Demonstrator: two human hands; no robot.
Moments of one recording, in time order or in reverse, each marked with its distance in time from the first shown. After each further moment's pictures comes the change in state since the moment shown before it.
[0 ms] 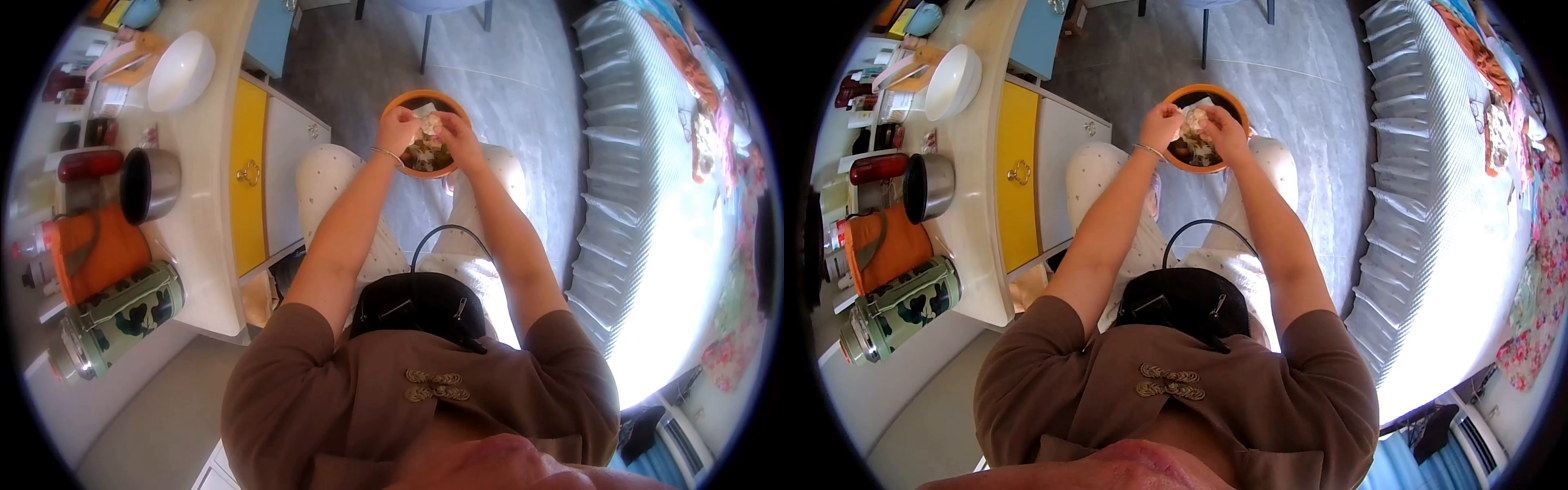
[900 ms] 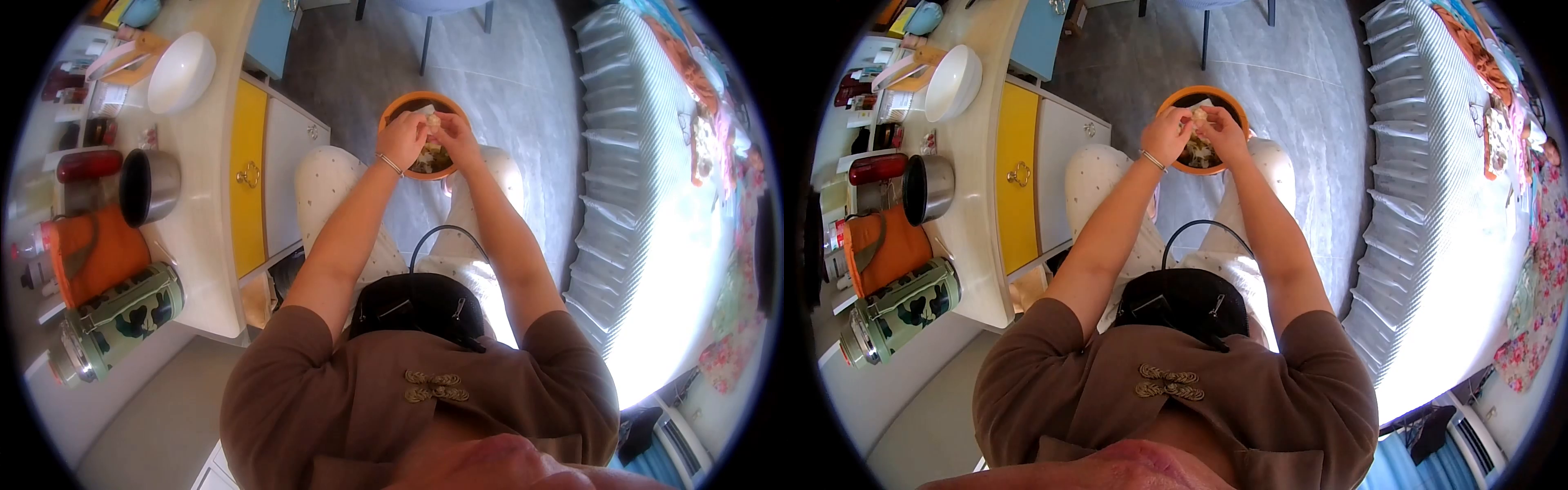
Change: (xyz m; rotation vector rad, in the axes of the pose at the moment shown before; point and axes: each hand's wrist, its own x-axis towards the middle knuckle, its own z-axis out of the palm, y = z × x) left_hand -0.038 0.050 -0.003 0.736 -0.034 0.498; right_hand 0.007 0.005 0.002 0.080 0.046 0.033
